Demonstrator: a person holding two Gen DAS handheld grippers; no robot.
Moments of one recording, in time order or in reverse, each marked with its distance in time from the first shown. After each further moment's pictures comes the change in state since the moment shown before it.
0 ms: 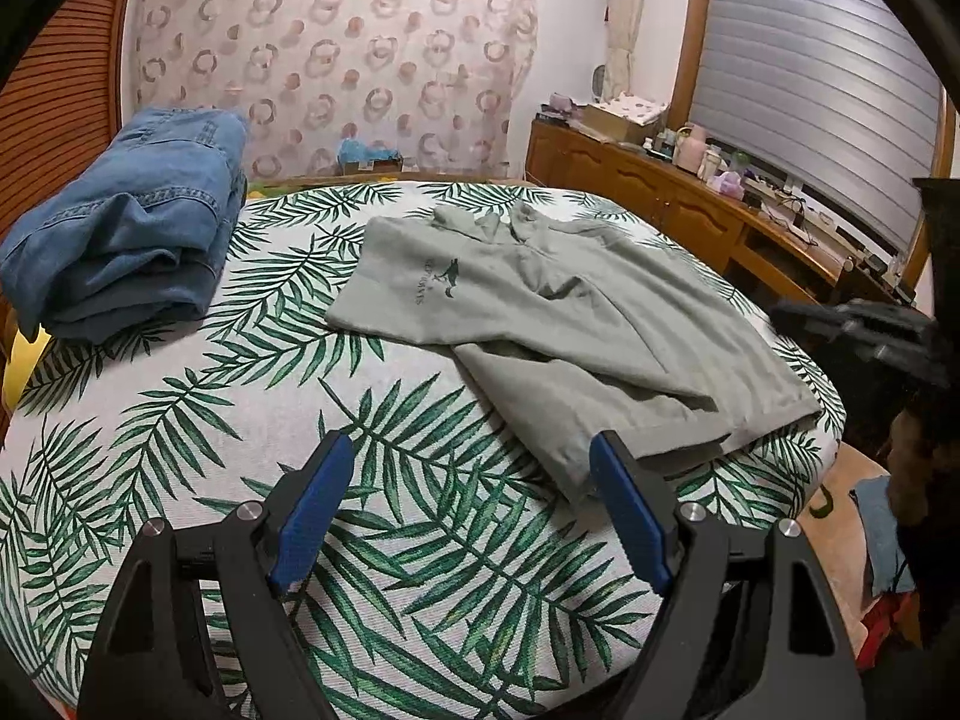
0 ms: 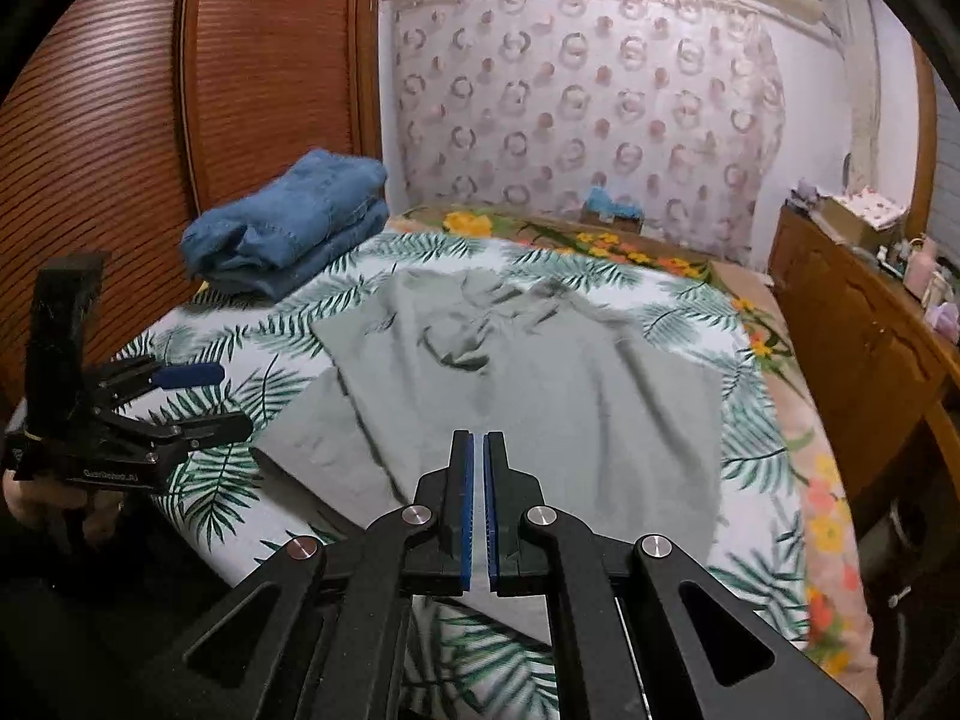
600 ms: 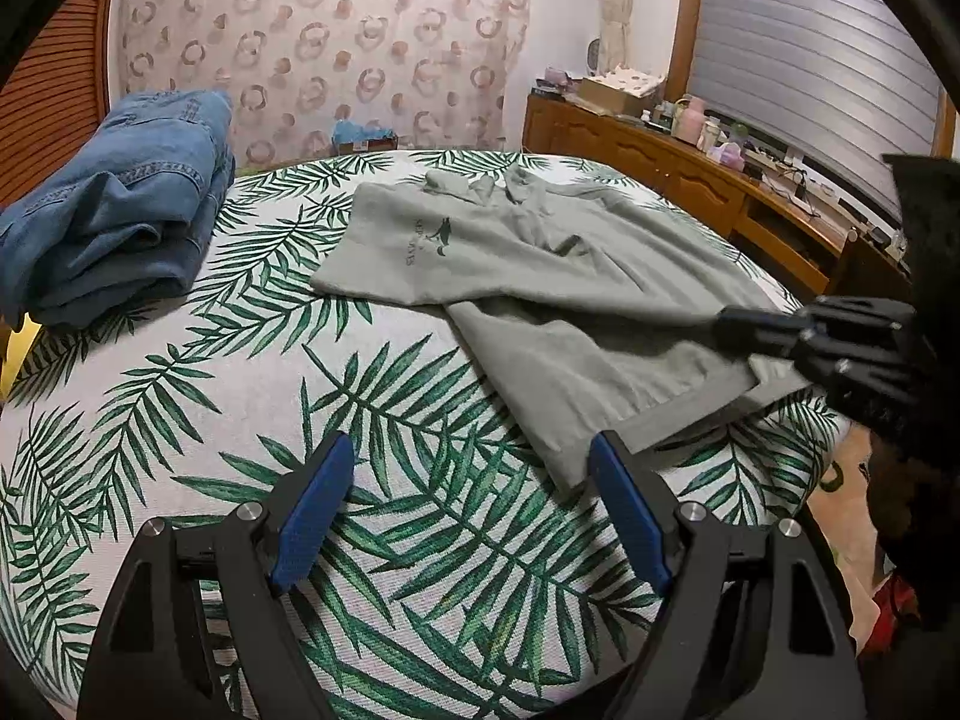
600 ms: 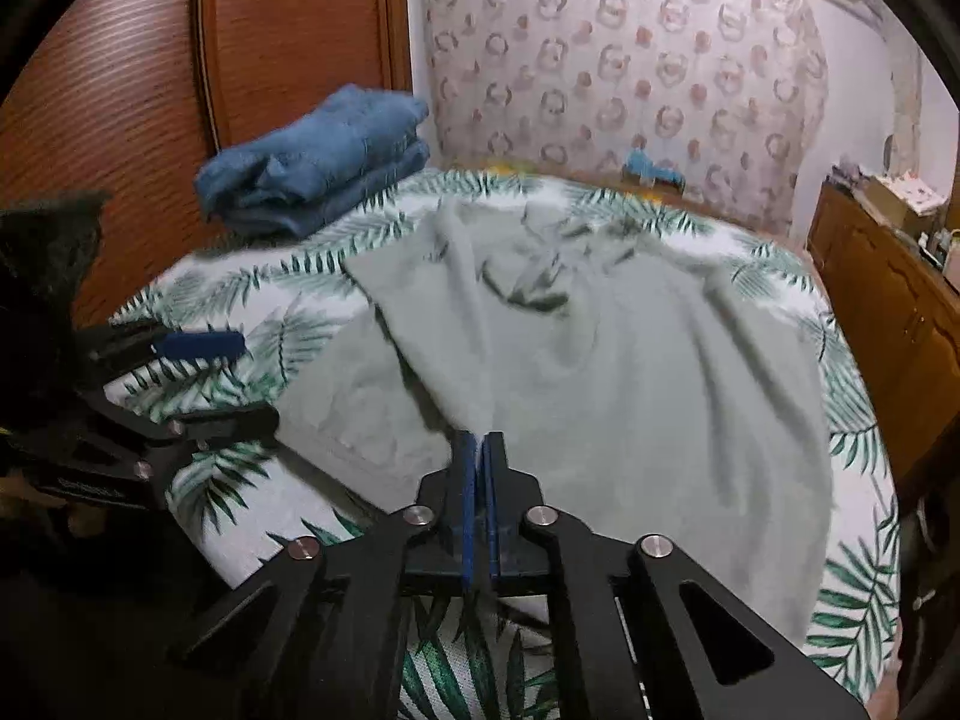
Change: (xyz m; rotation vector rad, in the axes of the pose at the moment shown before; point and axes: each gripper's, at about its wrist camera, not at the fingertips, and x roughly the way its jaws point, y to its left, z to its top) left arm 0.014 -0.005 -0.009 0.026 0.056 0.010; right arm 0.041 0.013 0.003 -0.014 0.034 0.062
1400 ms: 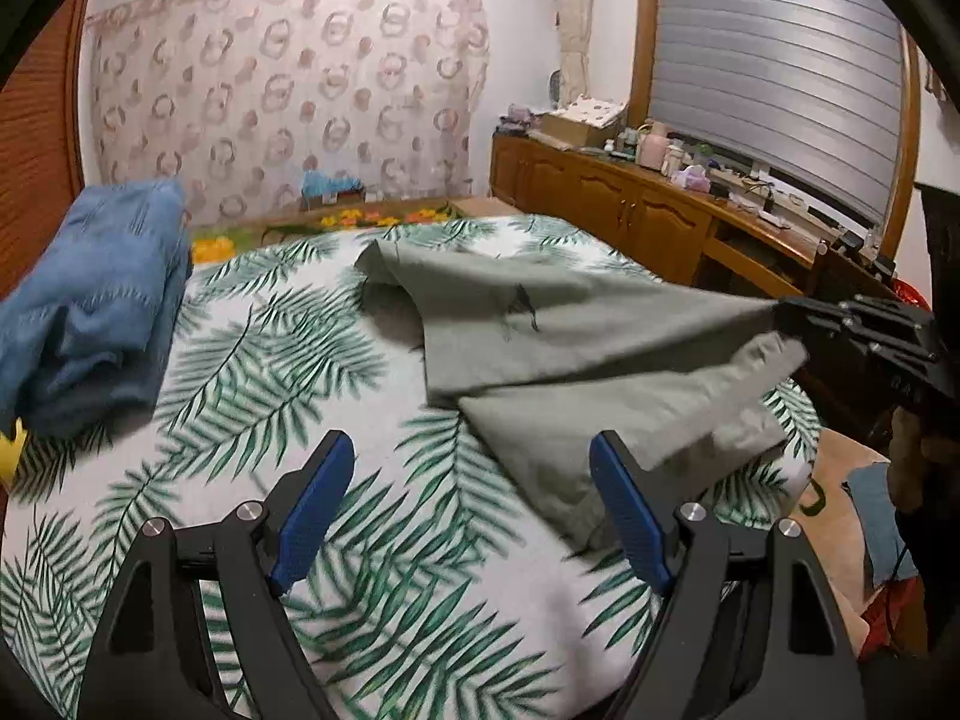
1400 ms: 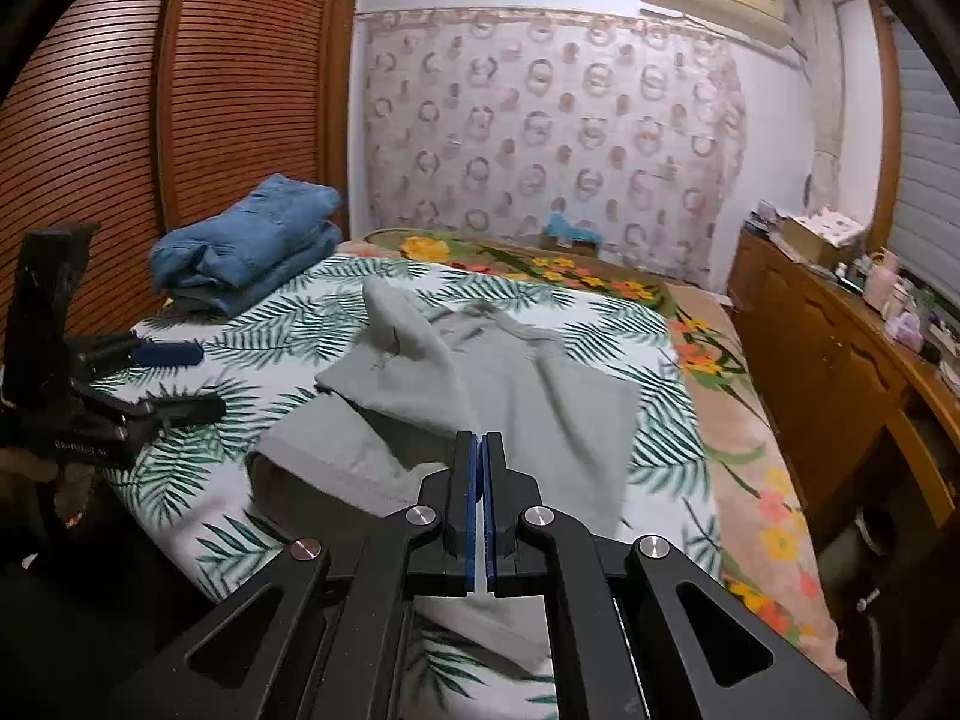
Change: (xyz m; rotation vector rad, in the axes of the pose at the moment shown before) left arm -0.012 -0.036 0.044 0.081 -0.106 -0.045; right arm -0.083 -0.032 -0.029 0.025 -0.121 -0.195
